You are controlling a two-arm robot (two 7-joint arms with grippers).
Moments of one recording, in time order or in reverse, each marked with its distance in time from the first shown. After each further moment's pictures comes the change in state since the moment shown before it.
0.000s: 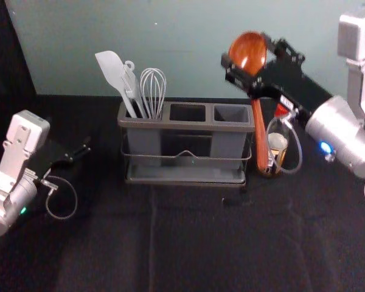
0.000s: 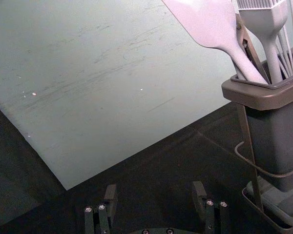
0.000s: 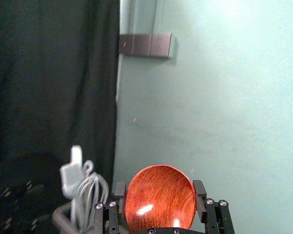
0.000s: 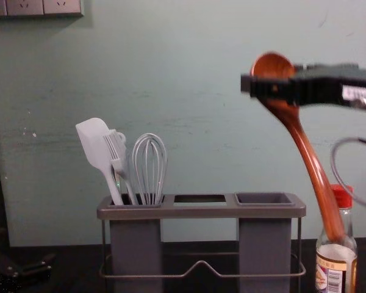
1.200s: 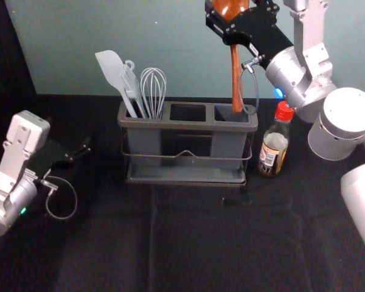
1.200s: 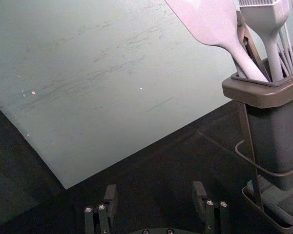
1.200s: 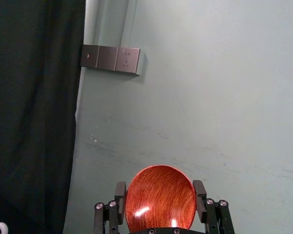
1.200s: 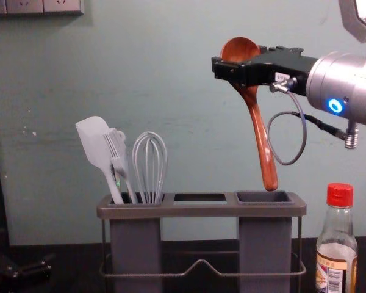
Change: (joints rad) left arm 0.000 0.000 0.000 0.000 0.000 0.000 0.000; right arm 0.274 -0.237 -0.026 0.386 -0.212 -0.140 -0.070
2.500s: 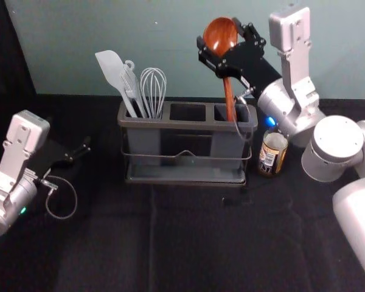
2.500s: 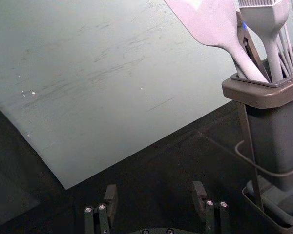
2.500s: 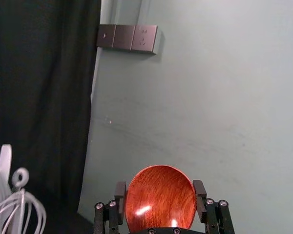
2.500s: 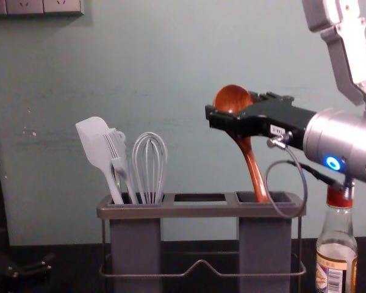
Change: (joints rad) left arm 0.000 0.000 0.000 0.000 0.000 0.000 0.000; right arm -0.020 -0.008 -0.003 0.135 -0.016 -0.127 0.072
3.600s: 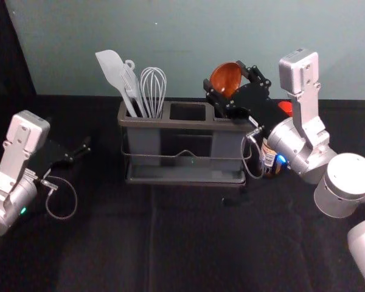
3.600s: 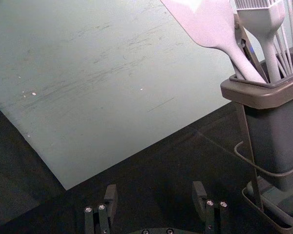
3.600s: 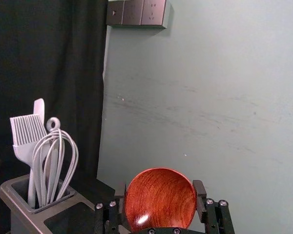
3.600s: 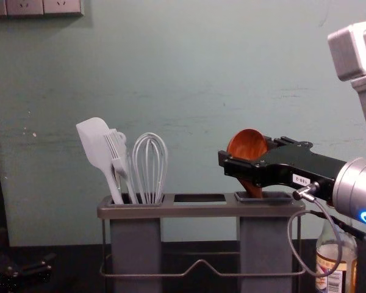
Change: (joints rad) left arm 0.000 0.000 0.000 0.000 0.000 0.000 0.000; right arm -0.135 0.061 0.007 -0.072 0.046 0.008 0.042
